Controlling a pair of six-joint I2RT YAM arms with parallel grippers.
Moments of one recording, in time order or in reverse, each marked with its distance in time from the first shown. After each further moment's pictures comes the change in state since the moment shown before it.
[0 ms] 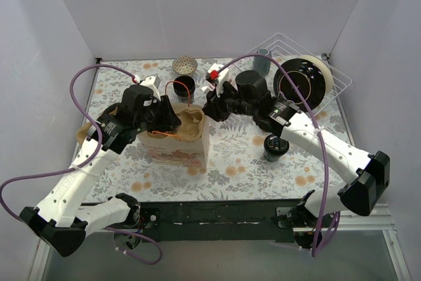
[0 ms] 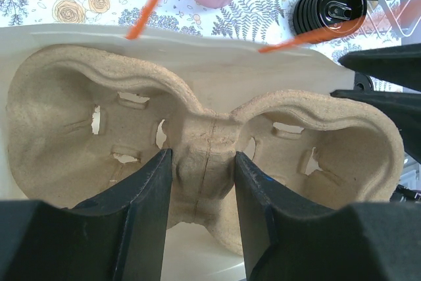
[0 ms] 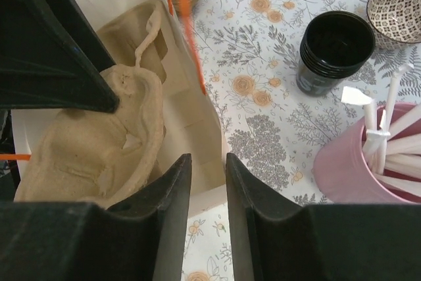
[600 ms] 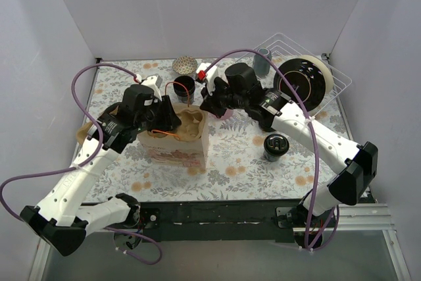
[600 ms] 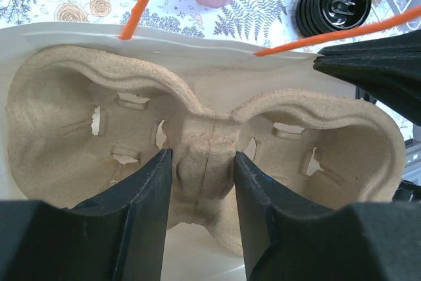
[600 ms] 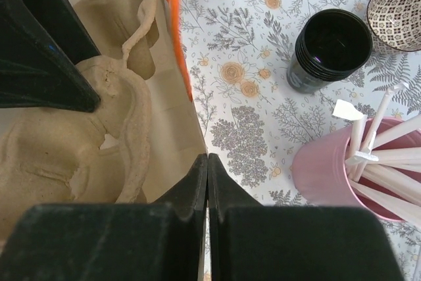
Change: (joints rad) left arm 0.000 0.004 -0.001 0.007 0.004 0.034; right arm 0.001 0.134 0.179 -0.164 -0.025 -0.151
